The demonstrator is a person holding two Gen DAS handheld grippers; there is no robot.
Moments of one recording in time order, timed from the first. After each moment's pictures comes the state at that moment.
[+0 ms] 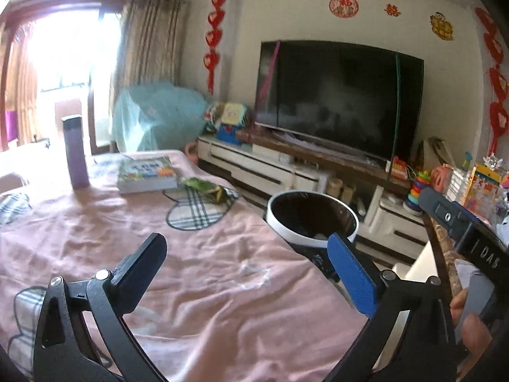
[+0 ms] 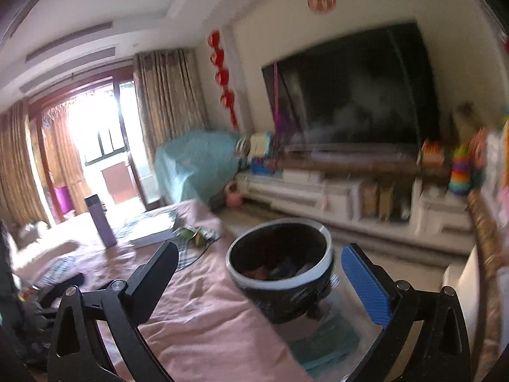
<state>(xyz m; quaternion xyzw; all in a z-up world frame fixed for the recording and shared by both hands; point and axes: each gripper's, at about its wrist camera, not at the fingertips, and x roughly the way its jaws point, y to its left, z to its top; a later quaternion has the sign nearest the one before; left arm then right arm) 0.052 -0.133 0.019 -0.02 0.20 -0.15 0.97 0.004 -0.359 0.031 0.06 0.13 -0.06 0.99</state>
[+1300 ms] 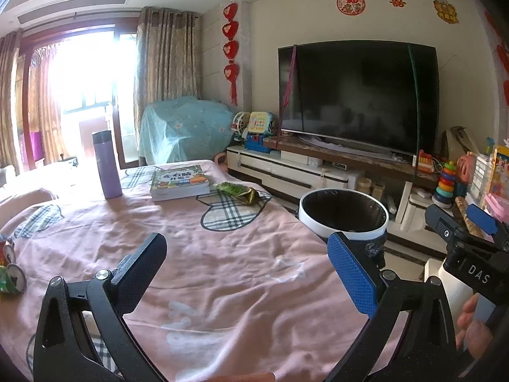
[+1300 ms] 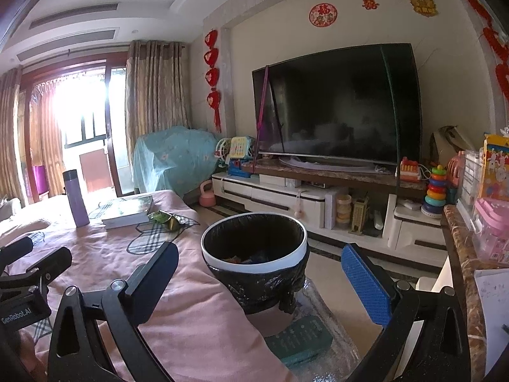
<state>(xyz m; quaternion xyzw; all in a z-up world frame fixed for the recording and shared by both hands) 0.036 -0.128 0.008 0.02 0.18 -0.09 0.98 -0.004 -0.347 0.004 0.03 0.14 -0.10 0.99</state>
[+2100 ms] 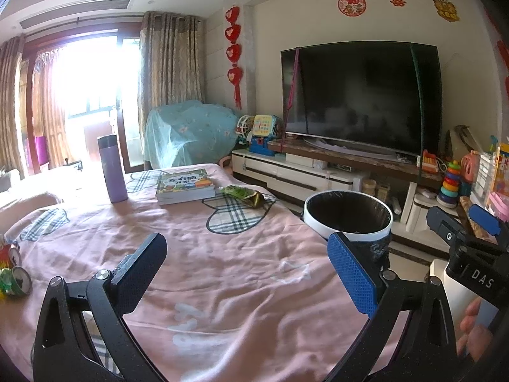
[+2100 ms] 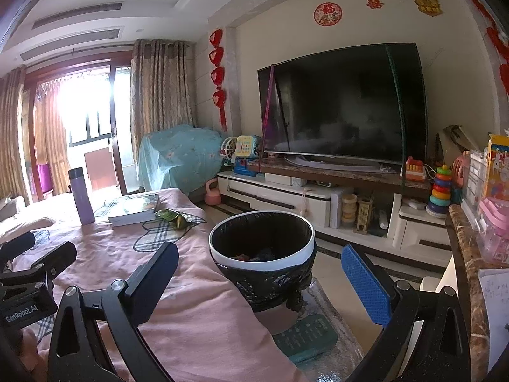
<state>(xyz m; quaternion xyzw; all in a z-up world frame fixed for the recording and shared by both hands) 0.035 -0.126 0.009 0.02 0.17 -0.07 0.98 -0.004 -0.342 0.005 0.03 0.14 -0.09 0.99</state>
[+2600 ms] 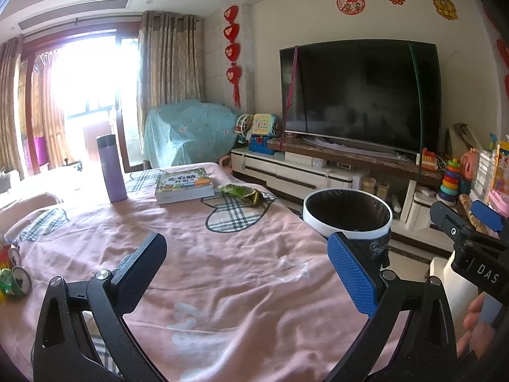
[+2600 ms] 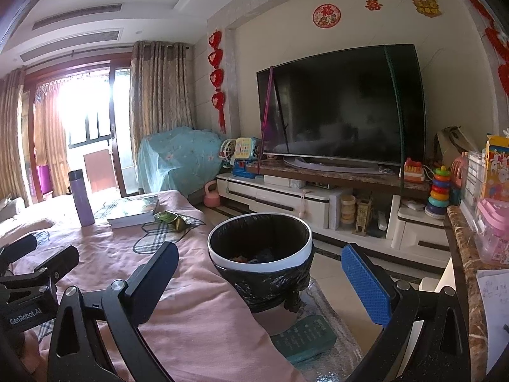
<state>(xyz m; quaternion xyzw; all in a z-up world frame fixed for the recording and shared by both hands) 0.034 -0.128 0.009 0.03 0.17 -0.08 0.98 -0.005 -0.345 0.005 0.03 0.14 -0.09 0.99</state>
